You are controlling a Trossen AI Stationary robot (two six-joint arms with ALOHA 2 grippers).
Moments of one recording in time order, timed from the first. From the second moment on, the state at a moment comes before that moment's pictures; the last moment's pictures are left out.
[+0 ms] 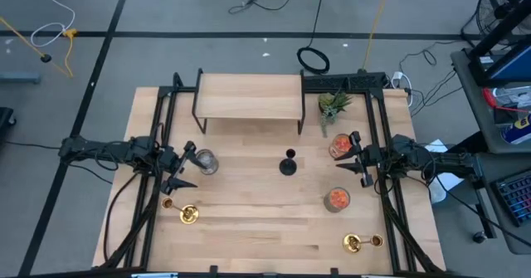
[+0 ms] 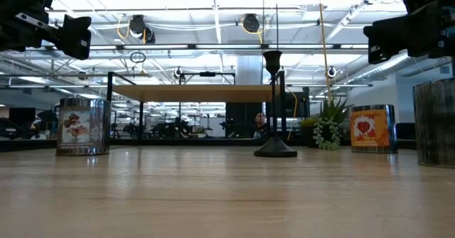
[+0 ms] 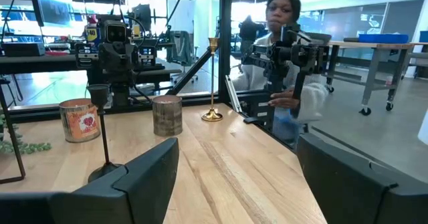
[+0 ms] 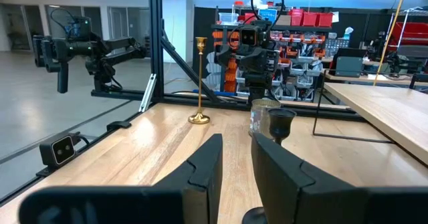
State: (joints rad) left arm -0.11 0.12 0.03 0.15 0.31 -0.03; right arm -0.06 0.00 0.01 0.07 -0.26 -0.01
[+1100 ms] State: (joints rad) left arm -0.11 0.12 0.03 0.15 0.31 -0.03; right arm -0.06 0.00 0.01 0.08 -0.26 -0.06
